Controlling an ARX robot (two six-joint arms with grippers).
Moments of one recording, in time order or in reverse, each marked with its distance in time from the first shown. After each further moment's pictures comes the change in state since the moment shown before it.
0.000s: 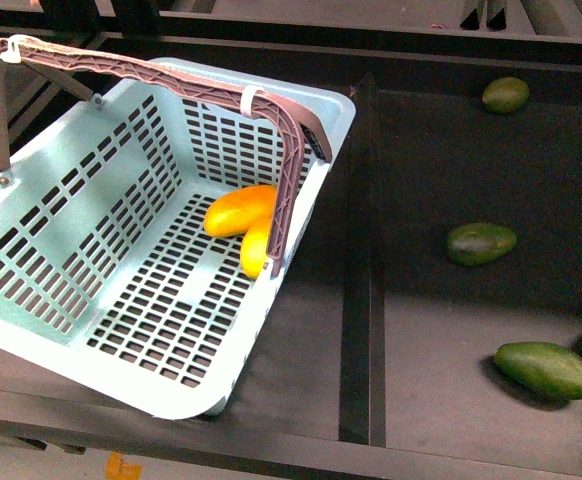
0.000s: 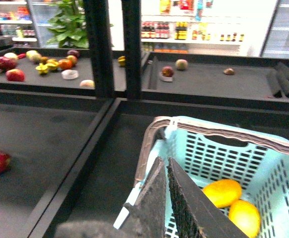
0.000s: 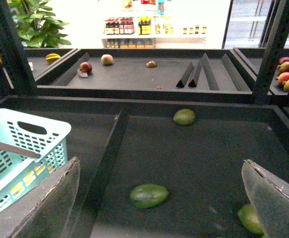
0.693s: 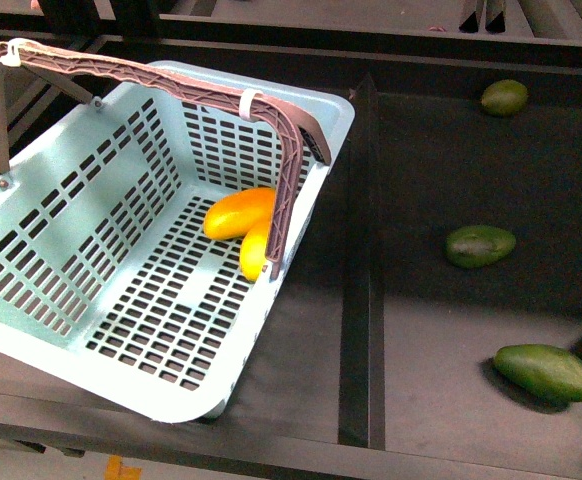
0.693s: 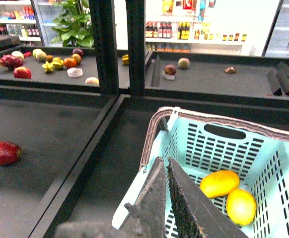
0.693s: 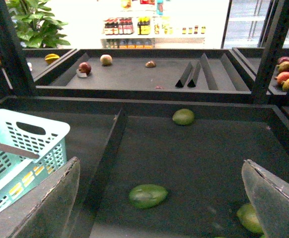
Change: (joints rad) left arm 0.008 -0.560 0.000 -0.571 0.011 0.000; right arm 0.000 0.000 0.000 0.000 0.000 0.000
